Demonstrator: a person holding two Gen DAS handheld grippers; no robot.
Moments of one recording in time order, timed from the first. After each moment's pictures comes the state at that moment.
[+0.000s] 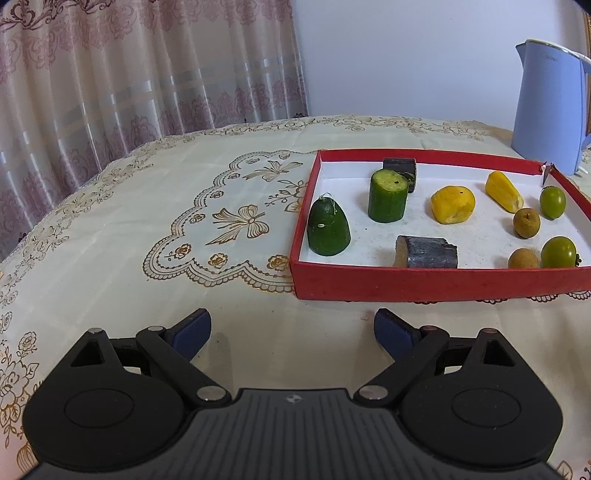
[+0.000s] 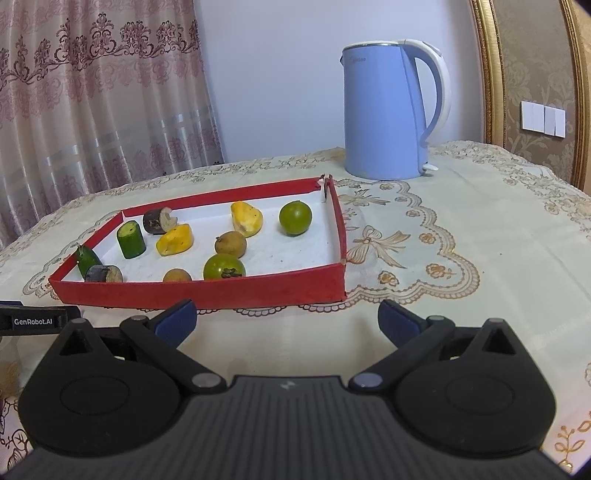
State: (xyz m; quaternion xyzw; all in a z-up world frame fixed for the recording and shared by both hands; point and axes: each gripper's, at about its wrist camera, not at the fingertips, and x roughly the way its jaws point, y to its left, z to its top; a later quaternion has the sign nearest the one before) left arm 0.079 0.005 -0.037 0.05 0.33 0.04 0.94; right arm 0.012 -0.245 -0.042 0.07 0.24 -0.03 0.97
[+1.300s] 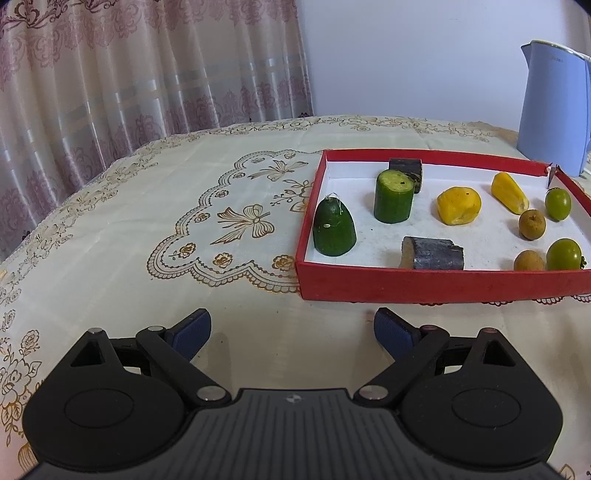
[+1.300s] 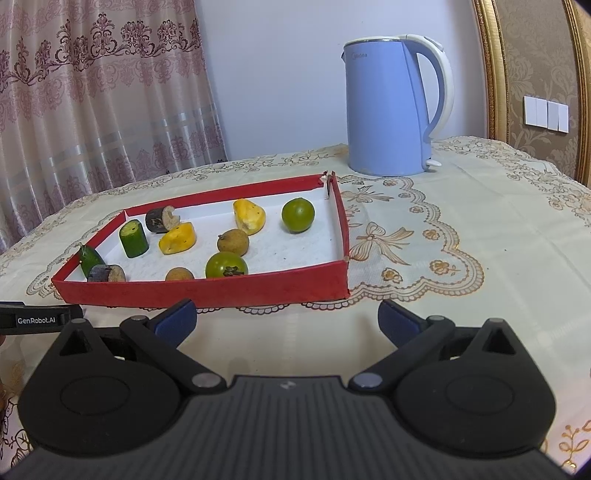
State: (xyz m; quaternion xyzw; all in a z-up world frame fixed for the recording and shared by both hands) left arm 0.079 0.005 -0.037 0.05 0.34 0.05 0.94; right arm 0.013 -0.247 -0.043 0.08 0.24 -0.02 0.97
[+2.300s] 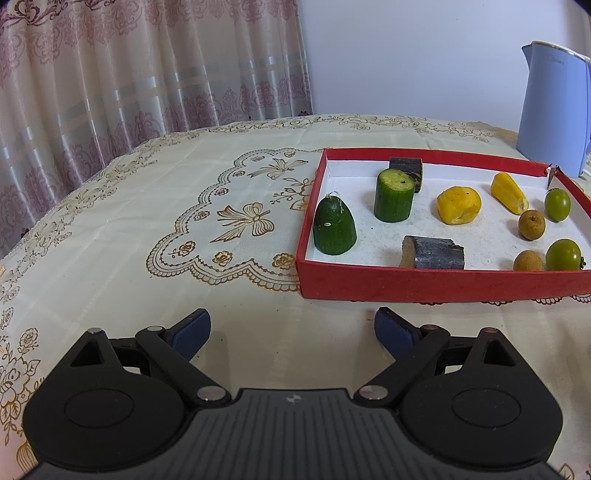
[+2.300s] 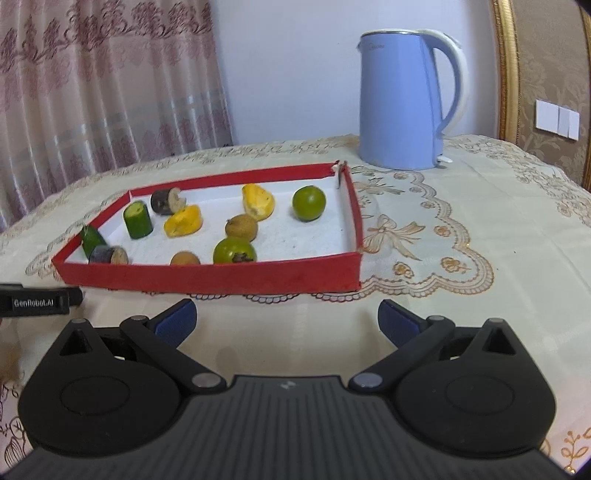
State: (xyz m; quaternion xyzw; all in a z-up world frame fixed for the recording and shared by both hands) left arm 0.079 0.008 -0.038 0.05 0.34 0.05 0.94; right arm 0.021 -0.235 -0.045 0.05 0.27 -0.01 0.96
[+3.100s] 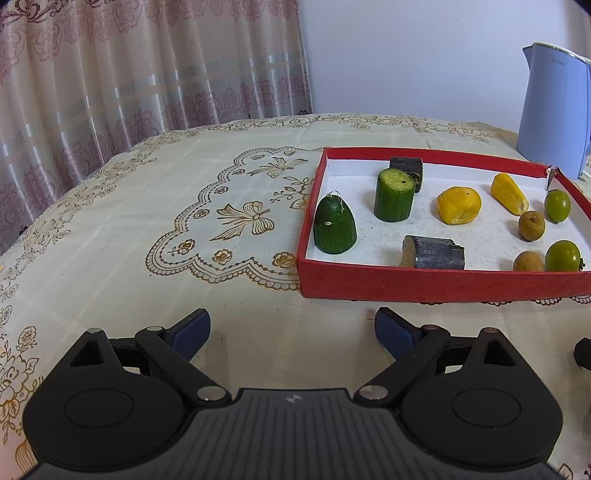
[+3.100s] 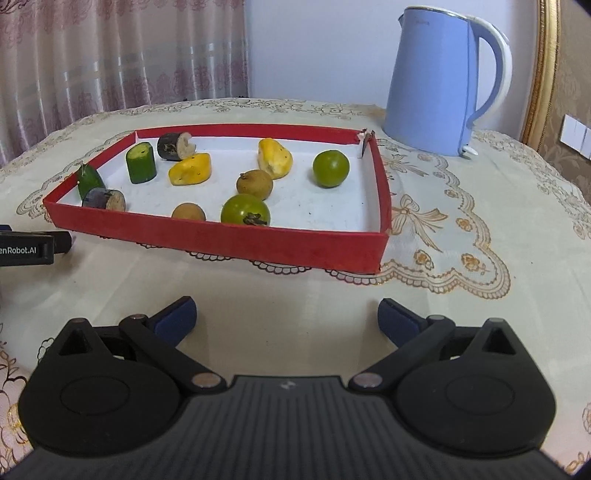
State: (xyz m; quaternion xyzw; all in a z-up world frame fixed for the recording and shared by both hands) left arm 0.079 0.010 -0.039 0.04 0.34 0.05 0.94; right arm 0.038 -0.223 -0.052 -0.01 0.33 0.00 0.94
